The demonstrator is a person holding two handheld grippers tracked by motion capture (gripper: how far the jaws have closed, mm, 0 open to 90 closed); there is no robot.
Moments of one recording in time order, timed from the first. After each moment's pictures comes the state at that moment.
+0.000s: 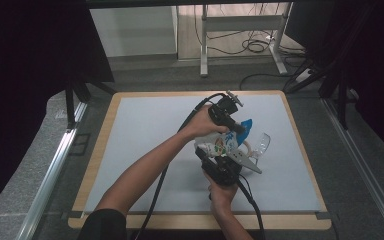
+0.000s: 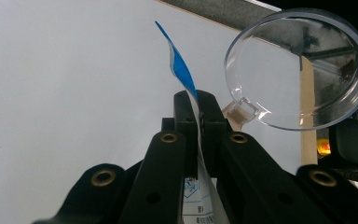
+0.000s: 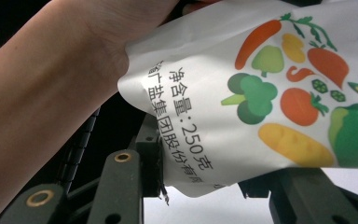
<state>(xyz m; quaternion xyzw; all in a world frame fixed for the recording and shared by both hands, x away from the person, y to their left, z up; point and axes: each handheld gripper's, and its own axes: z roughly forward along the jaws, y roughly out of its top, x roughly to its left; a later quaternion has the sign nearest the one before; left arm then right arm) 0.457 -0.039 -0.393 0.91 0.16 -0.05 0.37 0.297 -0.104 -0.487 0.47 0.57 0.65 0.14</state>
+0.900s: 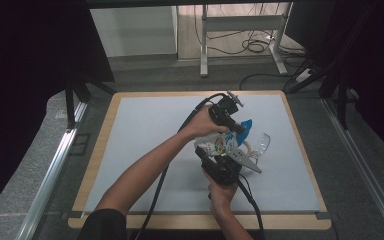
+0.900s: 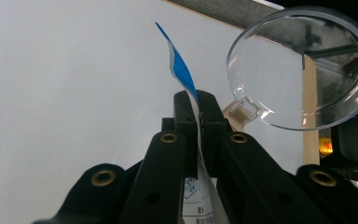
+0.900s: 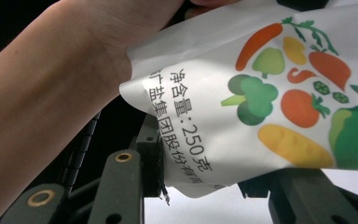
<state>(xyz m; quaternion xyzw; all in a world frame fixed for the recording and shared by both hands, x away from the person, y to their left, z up) 0.457 -0.040 -0.393 0.91 0.17 -0.05 0.37 0.299 -0.104 -0.487 0.47 0.57 0.66 0.14</state>
